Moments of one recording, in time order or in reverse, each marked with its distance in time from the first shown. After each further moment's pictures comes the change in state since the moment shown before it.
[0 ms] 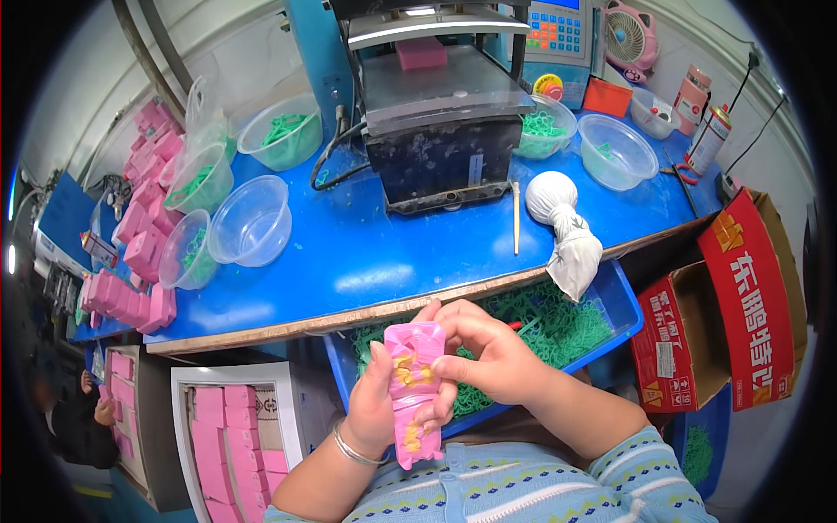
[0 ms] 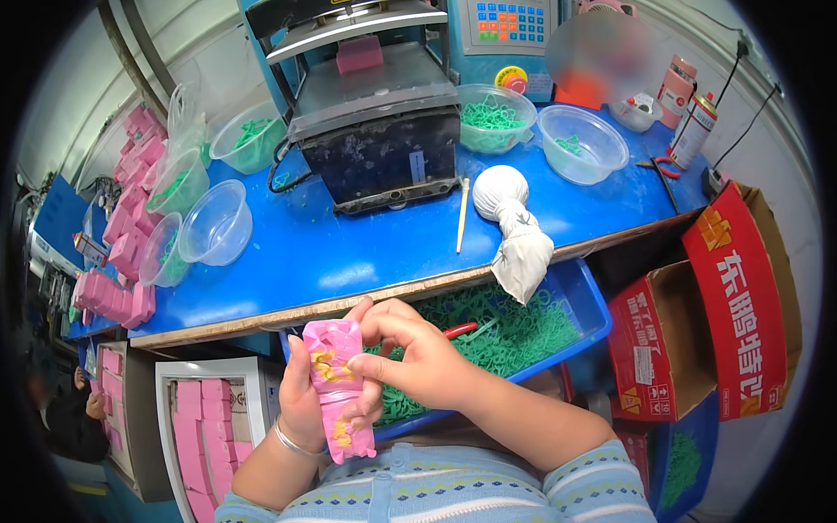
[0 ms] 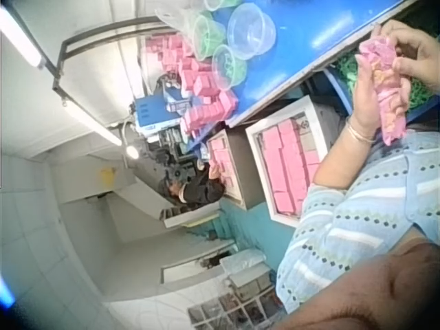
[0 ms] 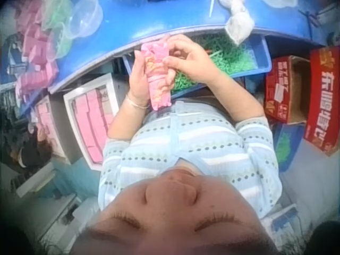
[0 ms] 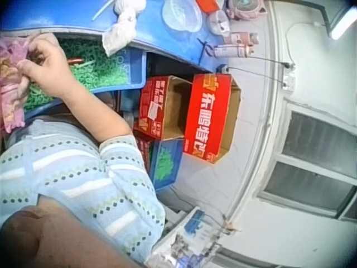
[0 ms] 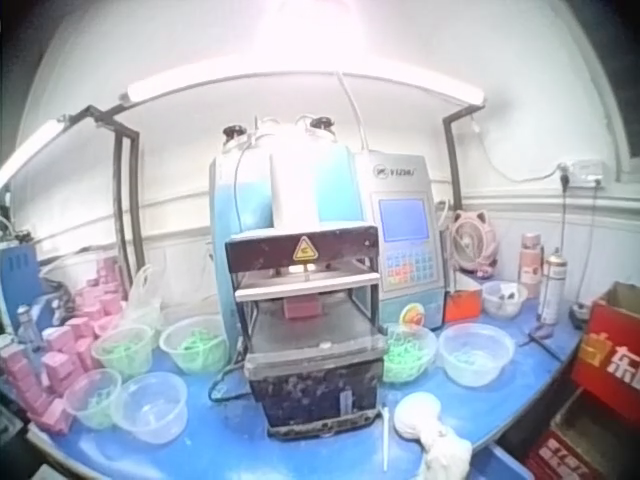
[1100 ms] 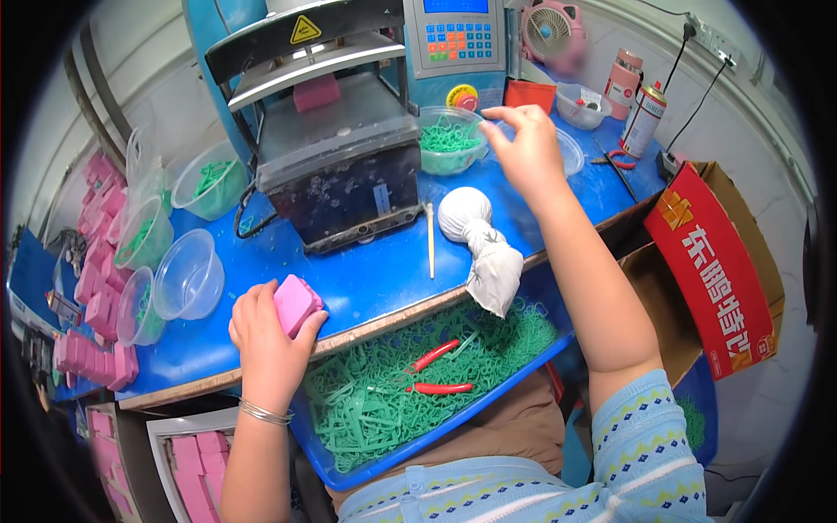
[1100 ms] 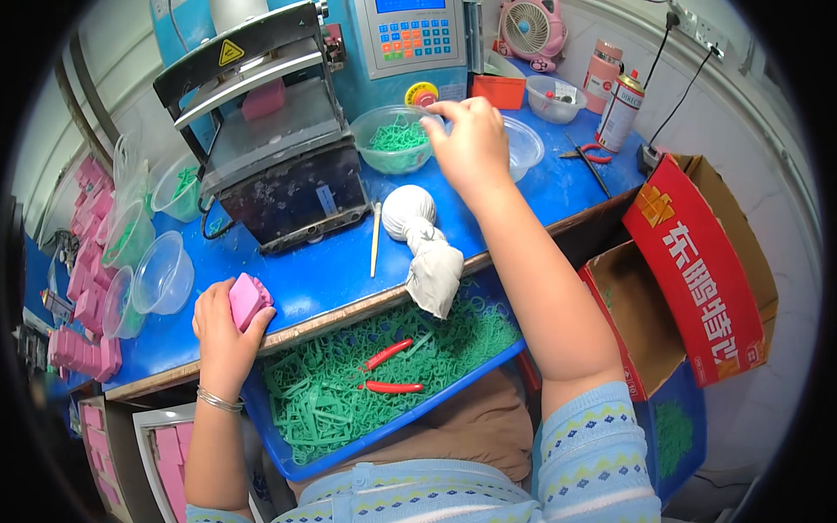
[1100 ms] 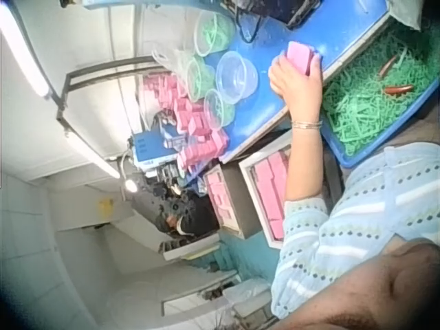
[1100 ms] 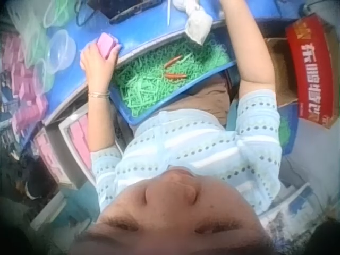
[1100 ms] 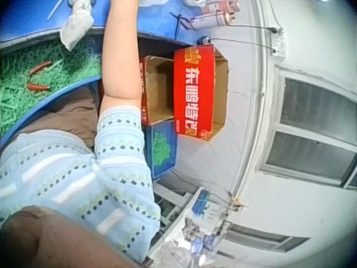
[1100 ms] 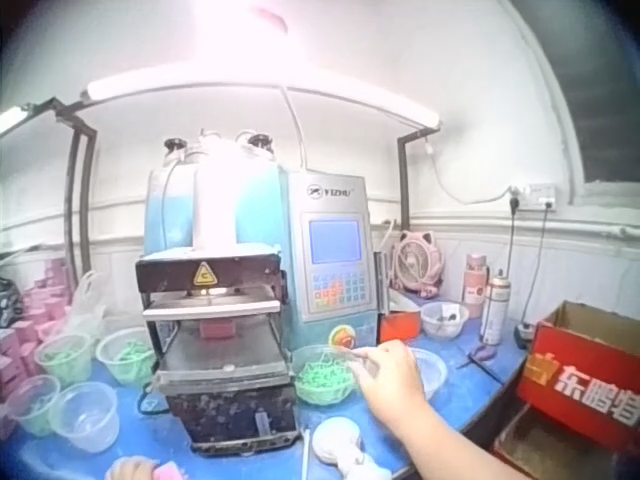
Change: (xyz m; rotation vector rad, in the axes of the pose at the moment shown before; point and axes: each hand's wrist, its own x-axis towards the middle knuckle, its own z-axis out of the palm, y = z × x) left_hand 0.054 0.055 -0.030 2.321 0.724 0.459; right_hand 0.104 -0.082 -0.192 -1.434 0.828 -0.436
